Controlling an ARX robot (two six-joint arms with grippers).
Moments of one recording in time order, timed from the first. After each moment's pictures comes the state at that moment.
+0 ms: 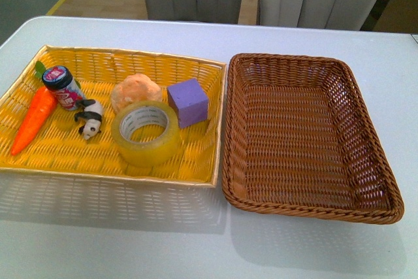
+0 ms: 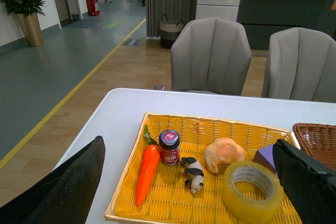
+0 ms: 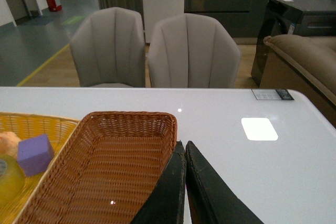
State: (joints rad) left arm 0.00 0.02 0.01 0.00 0.00 -0.01; right arm 0.00 0.01 0.02 0.00 0.00 0.00
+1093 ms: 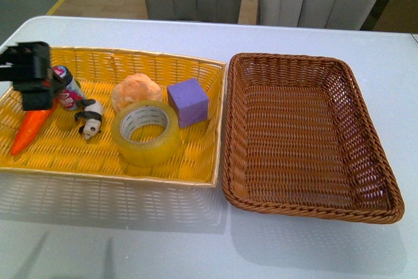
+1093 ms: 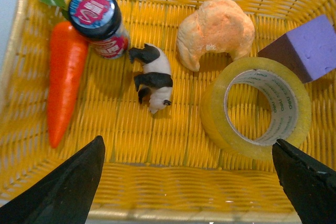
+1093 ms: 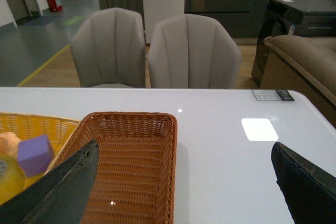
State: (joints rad) left arm -0.12 1.86 0.77 0.30 0.04 -0.12; right arm 0.00 0.01 0.02 0.00 0.00 0.00
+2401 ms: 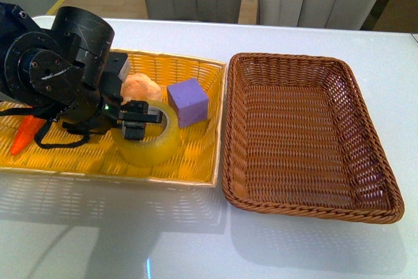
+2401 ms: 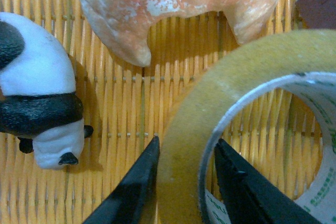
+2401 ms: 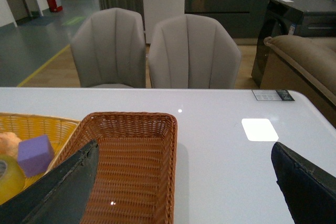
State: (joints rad) left arm -0.25 2.38 1.20 0.17 -0.04 -0.13; right arm 0.00 0.01 0.02 0.00 0.00 0.00
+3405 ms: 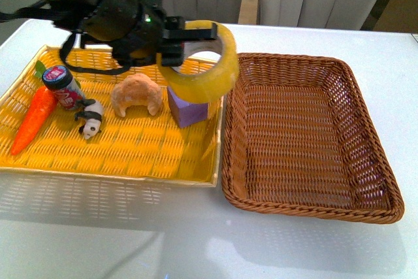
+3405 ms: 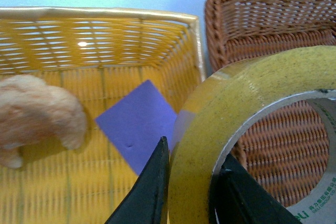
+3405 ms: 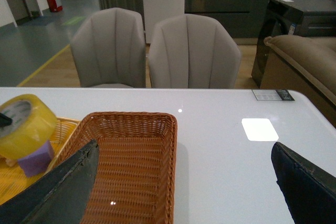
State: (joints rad) left arm -0.45 2.22 1.39 0.04 0.03 -0.26; right arm 0.00 0.01 0.02 0.00 0.00 0.00
